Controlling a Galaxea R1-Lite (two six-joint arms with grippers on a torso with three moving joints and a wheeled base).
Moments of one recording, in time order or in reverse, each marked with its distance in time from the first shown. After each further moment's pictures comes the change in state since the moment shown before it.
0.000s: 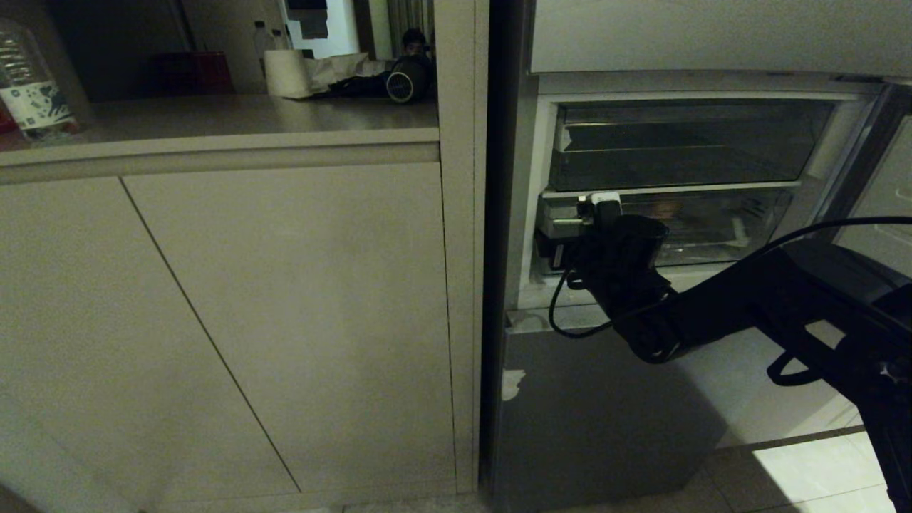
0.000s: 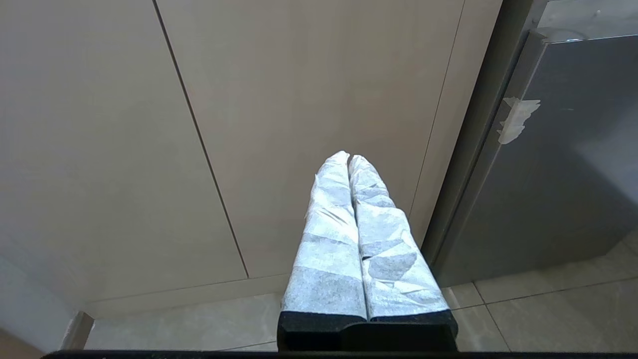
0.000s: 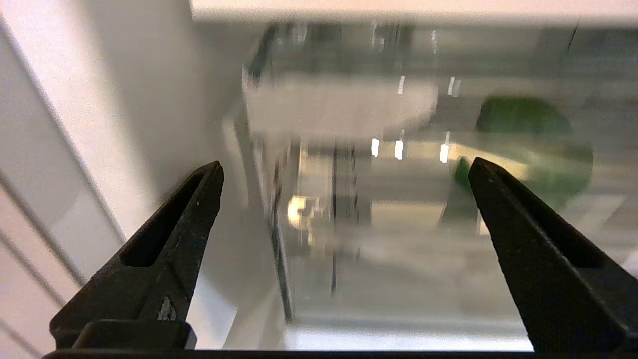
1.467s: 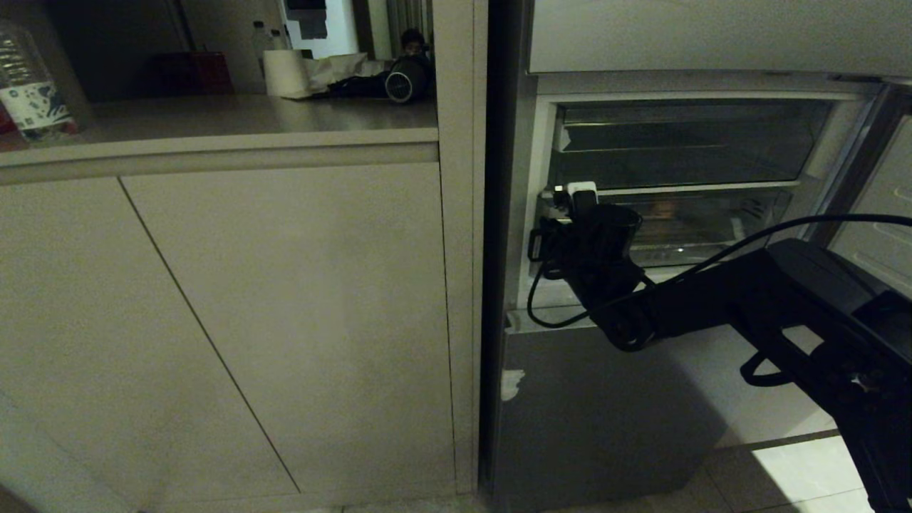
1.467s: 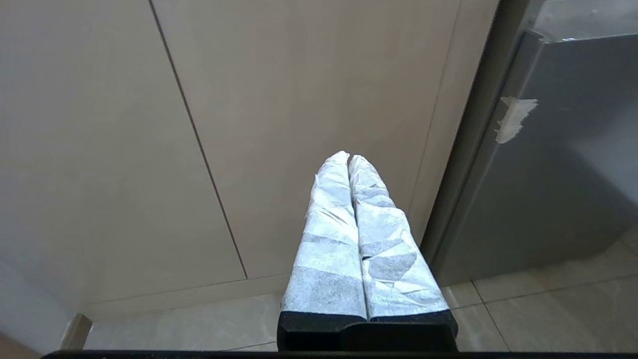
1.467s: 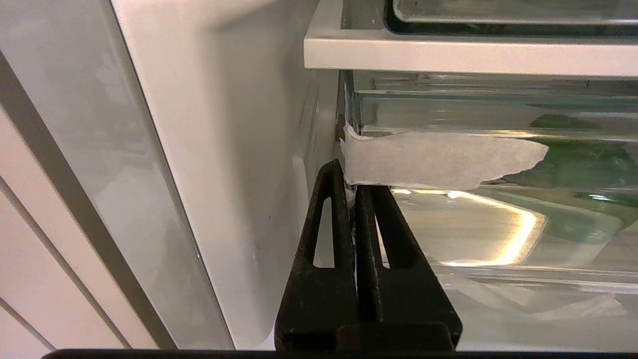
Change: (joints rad) left arm -0.001 0.000 0.000 0.000 0.000 0.000; right arm 0.078 0.036 -0.148 0.105 -0.031 -0.004
